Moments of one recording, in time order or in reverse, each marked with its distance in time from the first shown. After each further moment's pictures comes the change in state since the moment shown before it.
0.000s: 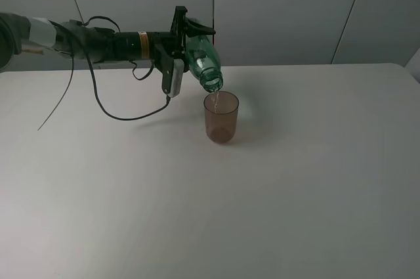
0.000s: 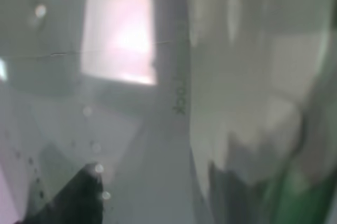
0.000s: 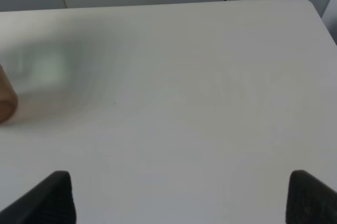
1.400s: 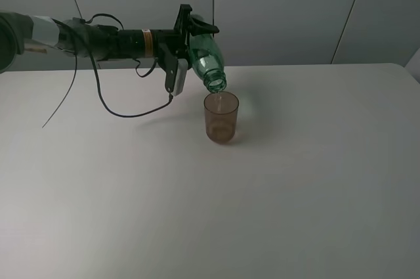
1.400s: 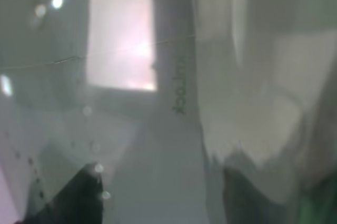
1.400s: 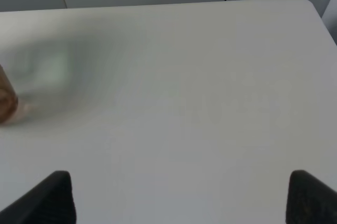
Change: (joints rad) left arm -0.016 0.000 -0.019 0.000 0.028 0.049; right arm 0.000 0.000 0.000 0.000 0.000 0.000
